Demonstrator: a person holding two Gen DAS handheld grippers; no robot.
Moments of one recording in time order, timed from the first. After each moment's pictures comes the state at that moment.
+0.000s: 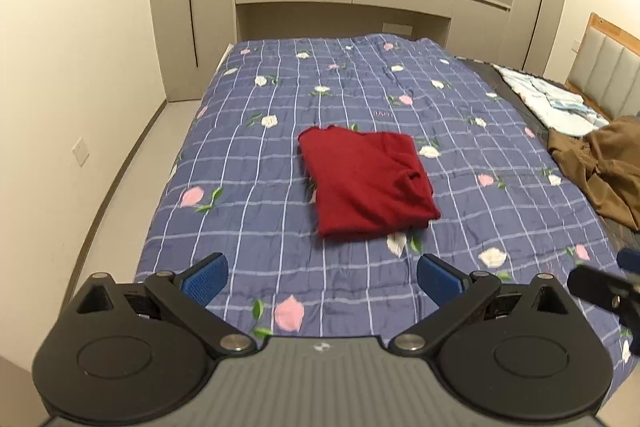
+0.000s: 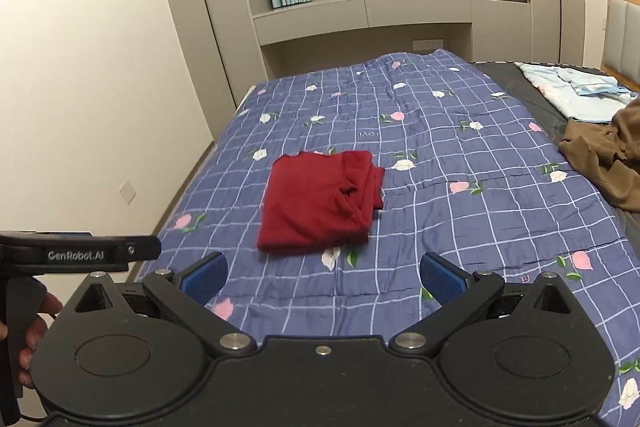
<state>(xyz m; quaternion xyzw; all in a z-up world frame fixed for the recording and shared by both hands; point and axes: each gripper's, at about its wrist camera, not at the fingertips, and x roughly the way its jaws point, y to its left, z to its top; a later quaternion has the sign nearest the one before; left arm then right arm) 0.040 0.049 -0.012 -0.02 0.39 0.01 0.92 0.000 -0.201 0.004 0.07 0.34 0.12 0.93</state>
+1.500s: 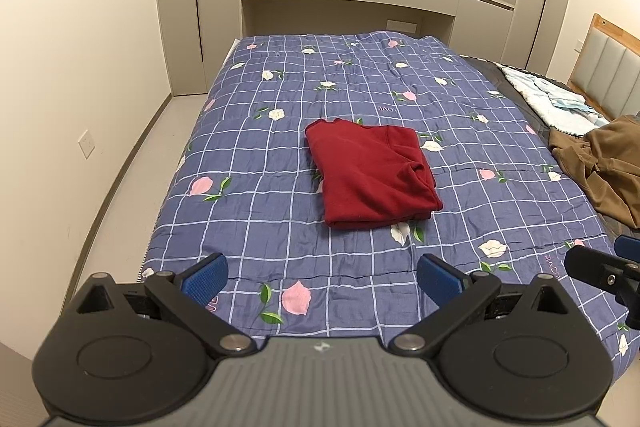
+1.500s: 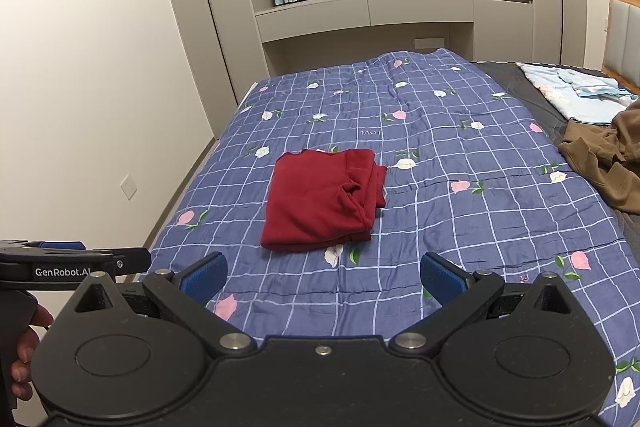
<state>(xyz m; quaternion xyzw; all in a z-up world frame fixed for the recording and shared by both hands) 0.022 0.057 -0.005 -0.02 0.39 0.02 0.92 -0.003 -0.201 0.011 0.07 0.35 0.12 0.93</state>
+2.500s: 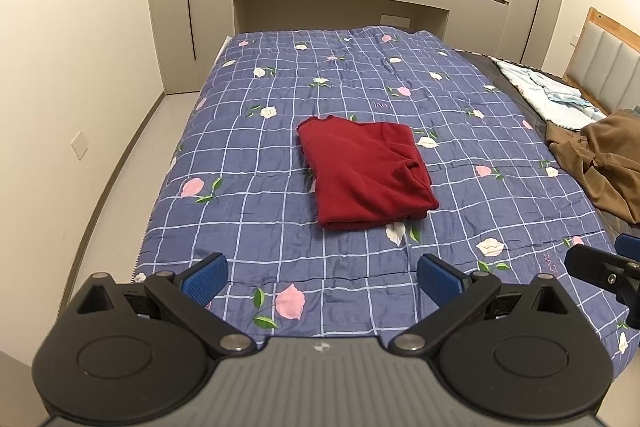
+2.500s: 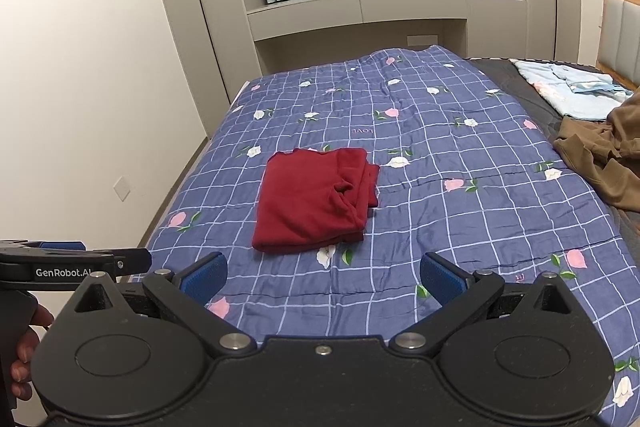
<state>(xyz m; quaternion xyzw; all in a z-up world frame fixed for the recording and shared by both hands) 0.036 0.055 -0.008 -0.02 0.40 0.01 0.92 0.004 -0.204 0.011 0.07 0.35 0.11 0.93</state>
